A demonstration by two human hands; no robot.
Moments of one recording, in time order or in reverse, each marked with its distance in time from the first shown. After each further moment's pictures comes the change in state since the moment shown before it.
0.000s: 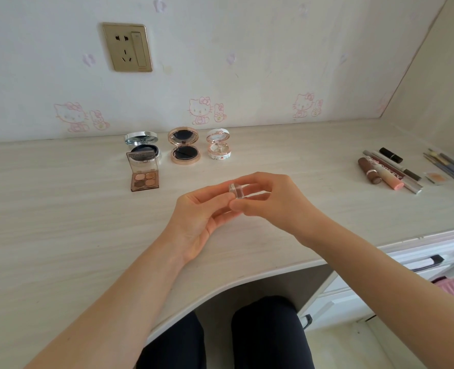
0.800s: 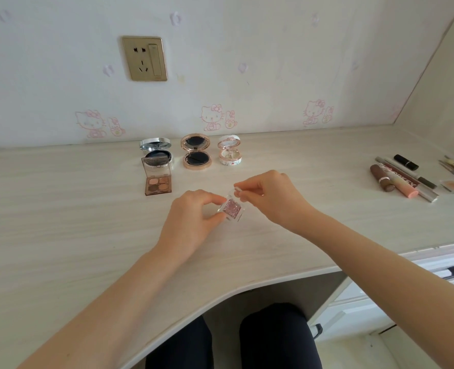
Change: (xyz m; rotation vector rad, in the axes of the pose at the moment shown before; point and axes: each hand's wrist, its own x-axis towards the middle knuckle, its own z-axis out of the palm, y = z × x) left_hand 0.001 0.007 -0.036 1.274 0.190 0.483; right_hand 0.034 -0.002 0.012 -0.381 0.012 -0.150
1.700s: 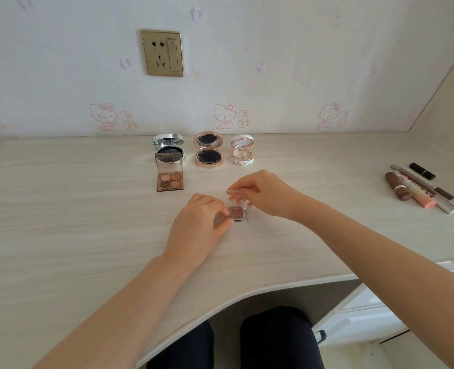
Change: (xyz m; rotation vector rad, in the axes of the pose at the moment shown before) left_hand -0.007 -0.029 0.010 0.167 0.045 0.116; right_hand 0.039 0.000 0.020 0.026 -0.244 -0.003
